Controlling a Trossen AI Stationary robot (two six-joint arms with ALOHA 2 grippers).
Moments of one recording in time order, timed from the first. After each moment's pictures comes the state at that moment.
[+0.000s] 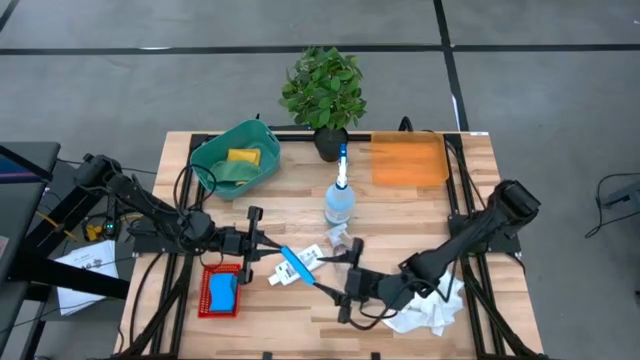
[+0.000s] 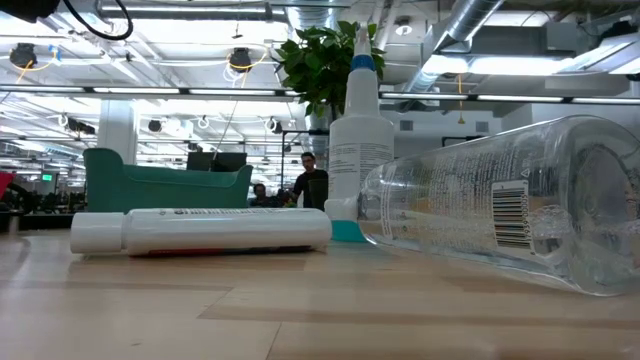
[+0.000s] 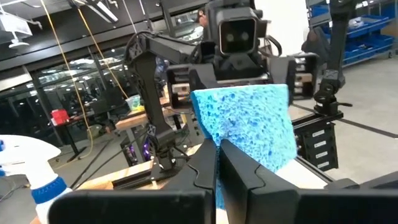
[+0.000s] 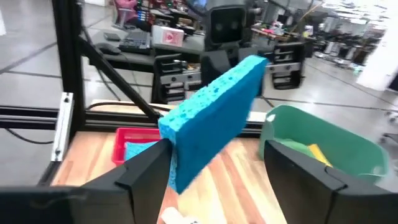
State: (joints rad) left arm -0.45 1.09 0.44 0.81 -0.30 0.33; right arm 0.61 1.72 1.24 0.30 0.84 -0.03
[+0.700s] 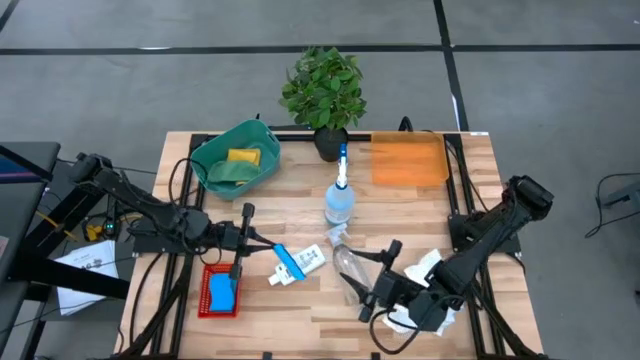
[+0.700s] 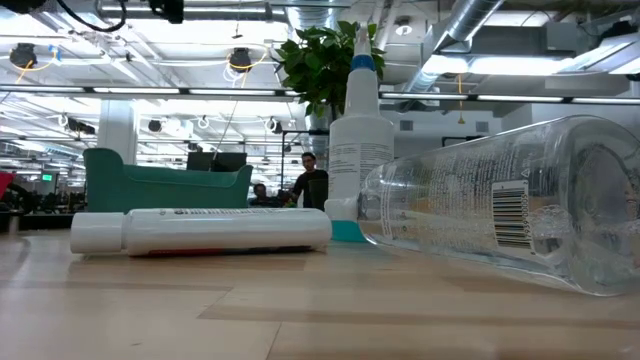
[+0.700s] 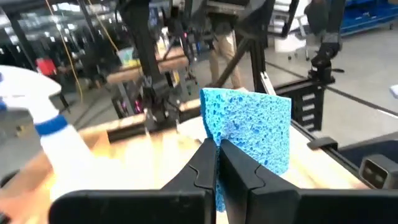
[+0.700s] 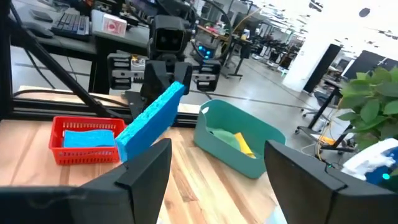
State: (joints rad) left arm -0.45 0.90 0.44 0.41 -0.33 0.19; right arm 0.76 1.62 1.24 0.09 1.23 -0.04
